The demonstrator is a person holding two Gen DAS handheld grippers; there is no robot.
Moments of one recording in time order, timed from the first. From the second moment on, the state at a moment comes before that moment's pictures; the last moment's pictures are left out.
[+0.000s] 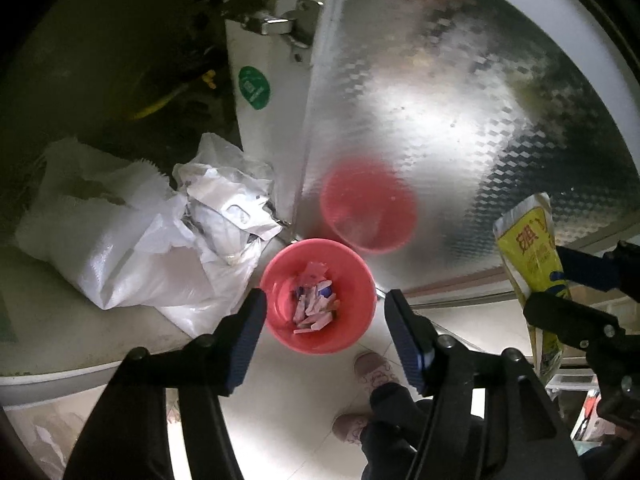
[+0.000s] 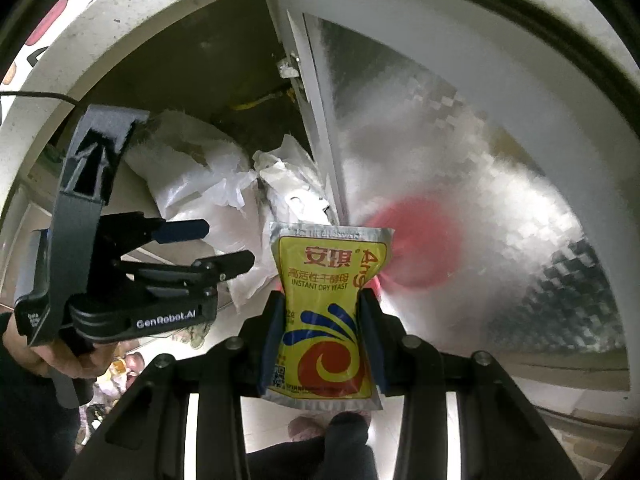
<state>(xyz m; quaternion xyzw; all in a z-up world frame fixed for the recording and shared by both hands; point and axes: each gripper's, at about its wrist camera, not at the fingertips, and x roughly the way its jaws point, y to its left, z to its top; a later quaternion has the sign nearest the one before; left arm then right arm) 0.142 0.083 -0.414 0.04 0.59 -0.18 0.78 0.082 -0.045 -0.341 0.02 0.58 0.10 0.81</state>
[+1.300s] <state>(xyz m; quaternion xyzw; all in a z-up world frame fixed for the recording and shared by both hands) 0.073 0.178 -0.424 -0.02 0.61 -0.05 0.79 0.105 0.018 -0.396 -0.10 0.58 0.20 0.78</state>
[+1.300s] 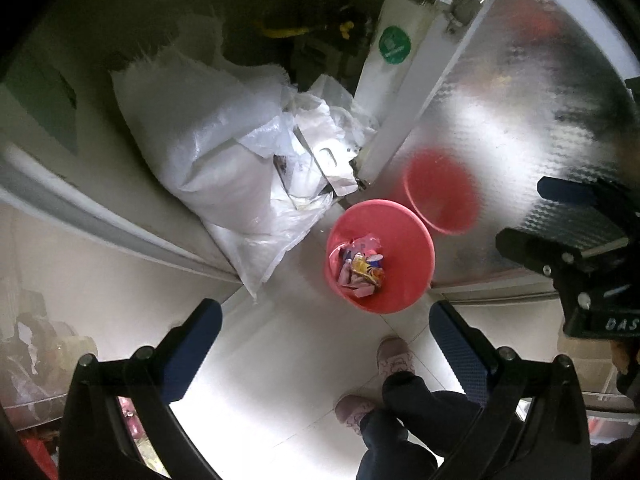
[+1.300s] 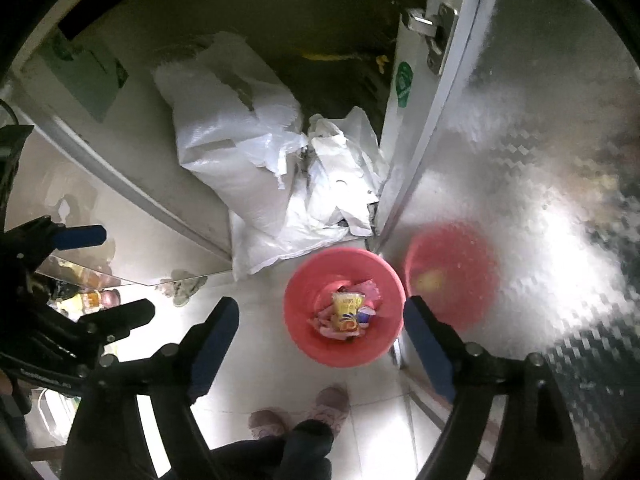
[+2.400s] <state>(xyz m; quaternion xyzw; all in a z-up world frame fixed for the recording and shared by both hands) 0.020 0.141 -0.046 -0.01 0.45 -0.07 0.89 0.030 -0.030 -0.047 -0.04 0.45 0.17 0.88</state>
